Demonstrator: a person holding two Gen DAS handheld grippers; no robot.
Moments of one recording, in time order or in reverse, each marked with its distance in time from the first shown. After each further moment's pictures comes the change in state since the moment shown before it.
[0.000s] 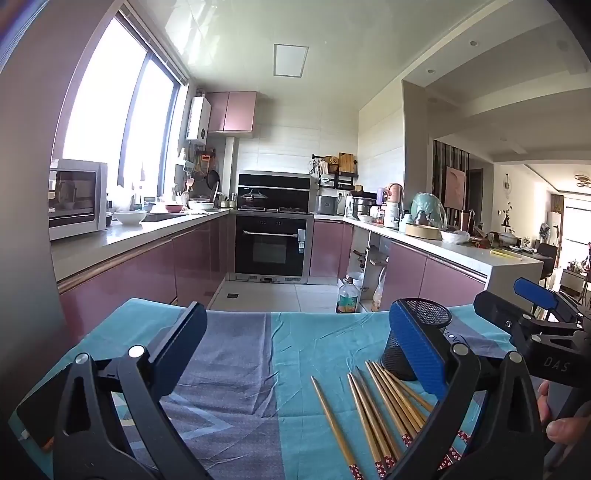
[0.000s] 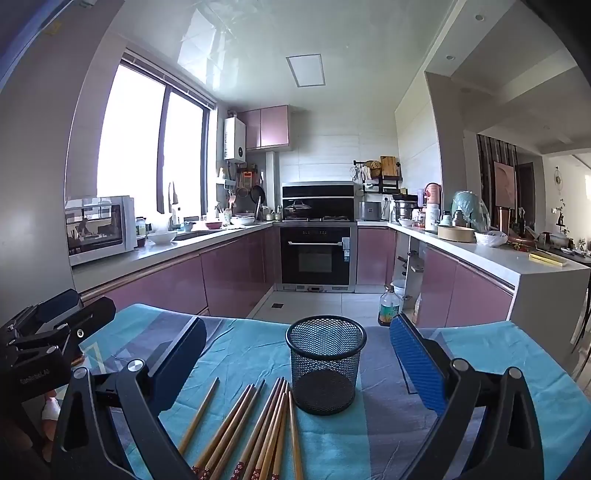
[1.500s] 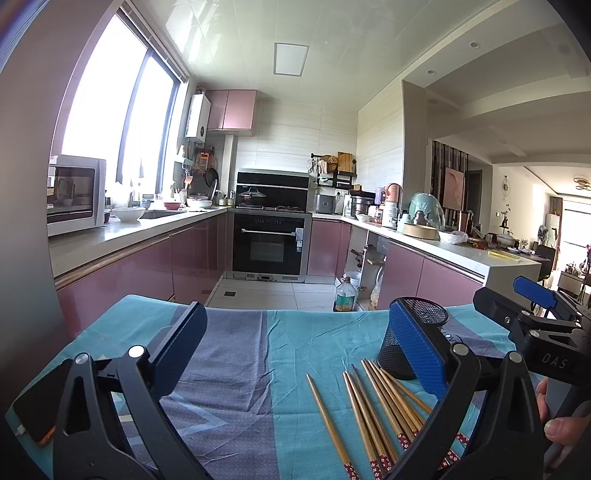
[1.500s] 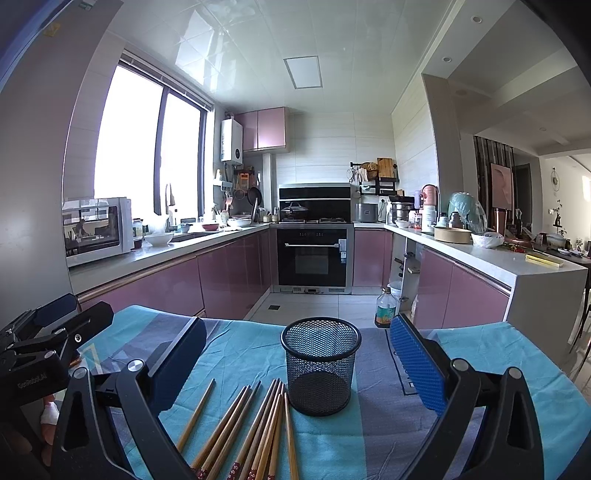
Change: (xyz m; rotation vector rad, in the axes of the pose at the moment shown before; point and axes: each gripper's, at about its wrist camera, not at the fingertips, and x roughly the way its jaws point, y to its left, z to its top) left arm -0.001 -0.001 -0.004 -0.005 0.002 -0.006; right arm -0.008 -0.006 0.006 -0.003 -0.007 -0.009
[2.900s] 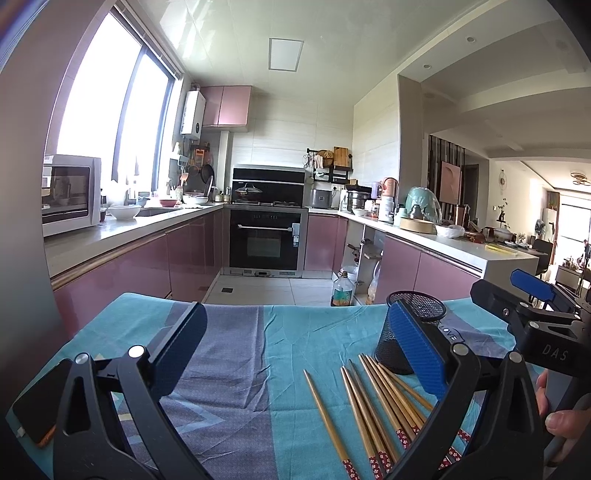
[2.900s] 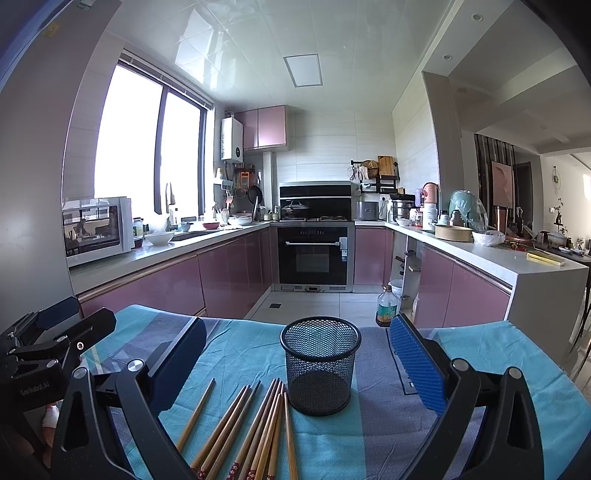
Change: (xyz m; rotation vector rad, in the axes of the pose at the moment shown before) left arm -0.003 -0.001 0.001 0.002 0.020 -0.015; right arm 0.004 0.001 0.000 0.001 0.009 0.004
